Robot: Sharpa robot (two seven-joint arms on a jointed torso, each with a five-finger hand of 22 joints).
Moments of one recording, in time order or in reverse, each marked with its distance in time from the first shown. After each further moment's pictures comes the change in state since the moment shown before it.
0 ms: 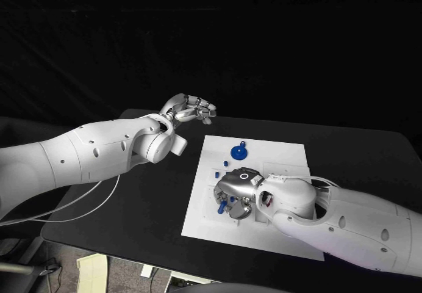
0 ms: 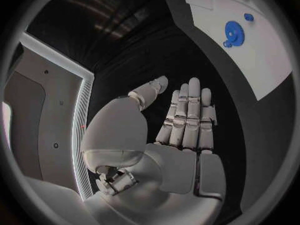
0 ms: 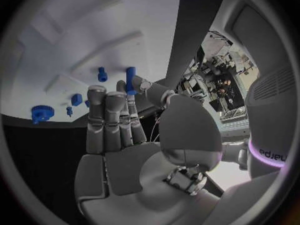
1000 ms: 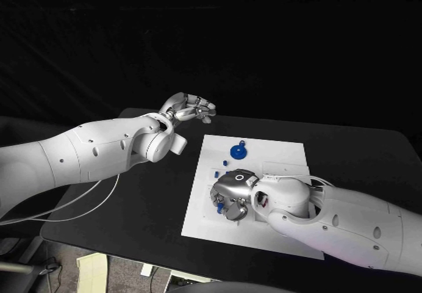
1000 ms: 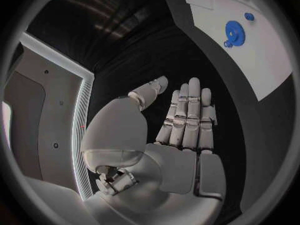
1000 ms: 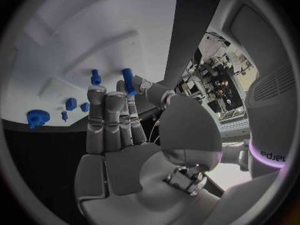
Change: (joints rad) left arm 0.000 0.001 0.000 0.000 0.000 0.000 -0.001; left_hand -0.004 0.004 0.000 0.000 0.000 0.000 0.000 0.000 -0.001 0.000 0.000 0.000 0.000 0.000 0.000 -0.004 0.003 0.000 0.004 0.004 -0.004 0.001; right arm -0.005 0.025 -0.005 -0.016 0.010 0.028 0.009; right_hand -0.006 0.006 0.000 -0.005 0.000 -0.001 -0.001 -0.002 0.001 0.000 0.000 0.000 0.004 0.002 -0.002 0.000 -0.002 0.000 0.001 0.002 0.000 0.000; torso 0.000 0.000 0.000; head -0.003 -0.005
